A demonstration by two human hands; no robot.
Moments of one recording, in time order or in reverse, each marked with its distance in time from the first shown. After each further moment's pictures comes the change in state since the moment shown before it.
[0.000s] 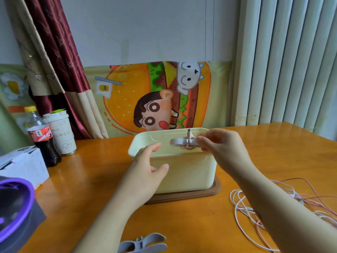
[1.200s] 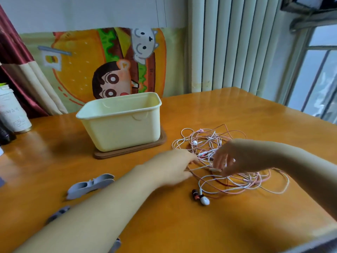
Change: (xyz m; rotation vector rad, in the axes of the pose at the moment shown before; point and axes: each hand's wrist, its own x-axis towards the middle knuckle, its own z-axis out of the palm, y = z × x) left_hand -0.063 0.083 0.142 0.576 -0.729 0.479; right_hand -0.114 0.044 -0.180 -0.754 -0.893 0.110
